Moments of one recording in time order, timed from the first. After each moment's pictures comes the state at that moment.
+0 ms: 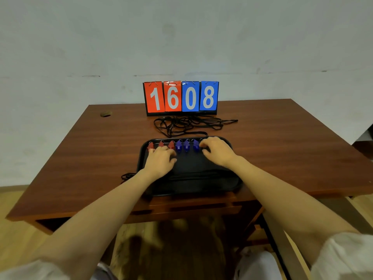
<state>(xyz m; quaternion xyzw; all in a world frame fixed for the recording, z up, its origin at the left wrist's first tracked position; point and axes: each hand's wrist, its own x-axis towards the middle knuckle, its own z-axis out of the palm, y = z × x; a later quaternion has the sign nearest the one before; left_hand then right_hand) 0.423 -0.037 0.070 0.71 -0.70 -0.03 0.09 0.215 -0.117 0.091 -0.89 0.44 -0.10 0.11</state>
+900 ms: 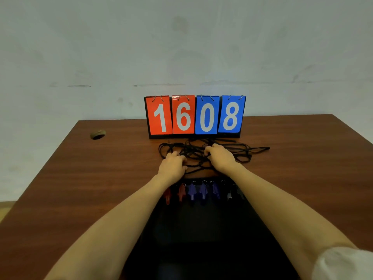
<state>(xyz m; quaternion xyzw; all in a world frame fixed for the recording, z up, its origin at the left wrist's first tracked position) 0.477 -0.227 0.038 0.74 -0.65 -0.14 0.08 0.312 -0.309 0.043 -0.86 0.50 -0.02 0.10</state>
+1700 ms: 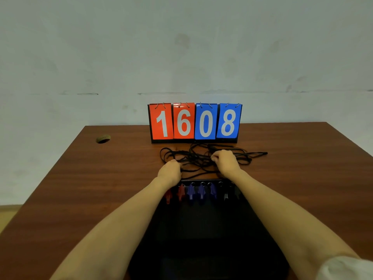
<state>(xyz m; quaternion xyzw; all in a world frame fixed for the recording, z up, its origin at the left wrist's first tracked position) 0.477 -0.214 0.045 0.75 -0.64 -0.17 0.06 0.292 -0.291 0.059 -0.80 0.55 -0.14 0.19</state>
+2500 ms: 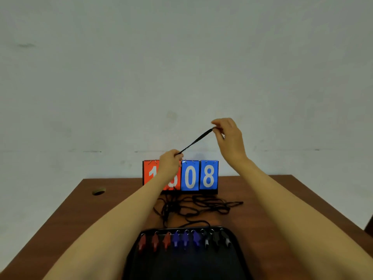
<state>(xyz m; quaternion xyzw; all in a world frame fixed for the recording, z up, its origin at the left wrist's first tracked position) 0.428 -0.205 0.251 0.65 -0.54 -0.18 0.51 0.251 -0.235 0.312 -0.76 0.34 -0.55 0.02</state>
